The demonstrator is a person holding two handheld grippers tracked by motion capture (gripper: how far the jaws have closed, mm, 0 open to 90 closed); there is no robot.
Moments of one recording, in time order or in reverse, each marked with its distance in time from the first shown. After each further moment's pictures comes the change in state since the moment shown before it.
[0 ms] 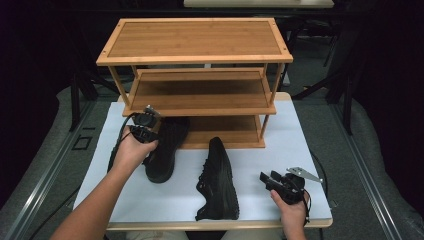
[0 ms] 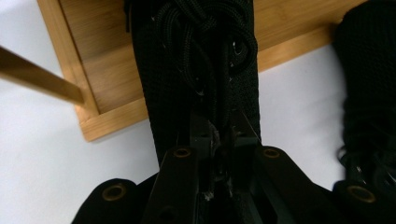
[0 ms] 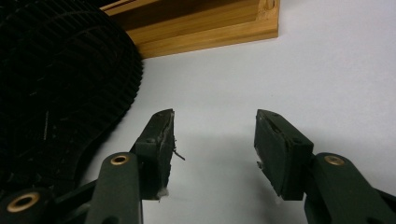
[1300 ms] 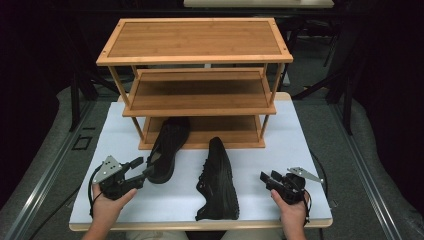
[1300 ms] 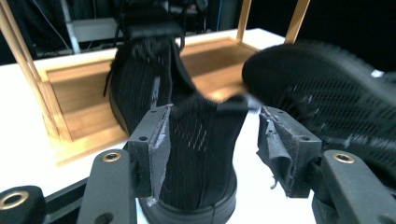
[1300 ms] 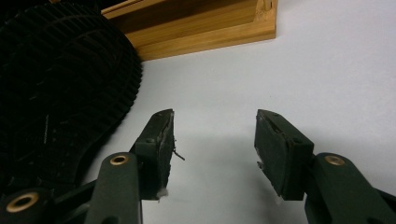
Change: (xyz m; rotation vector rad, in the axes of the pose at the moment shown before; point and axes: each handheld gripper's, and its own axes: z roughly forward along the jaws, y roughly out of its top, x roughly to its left) left arm 0.019 -0.164 -0.005 -0.703 -0.188 0.171; right arm 0.000 0.000 0.000 -0.013 -0.001 0.015
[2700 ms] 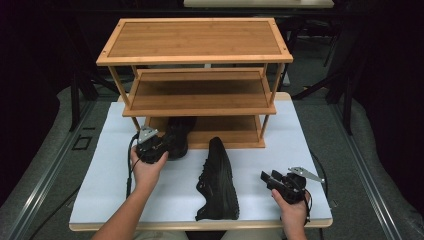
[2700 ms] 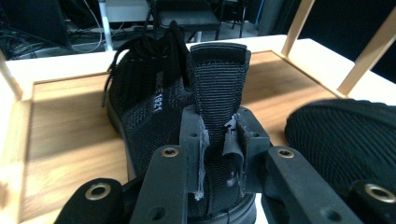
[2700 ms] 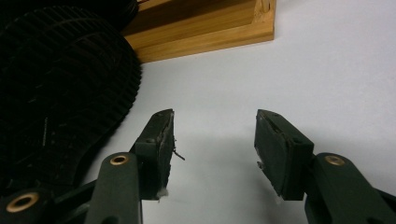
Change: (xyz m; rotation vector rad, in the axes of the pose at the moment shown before) left arm -0.008 0.057 0.113 0.029 0.161 -0.116; right arm -0.003 0.001 0.000 0.000 0.008 0.006
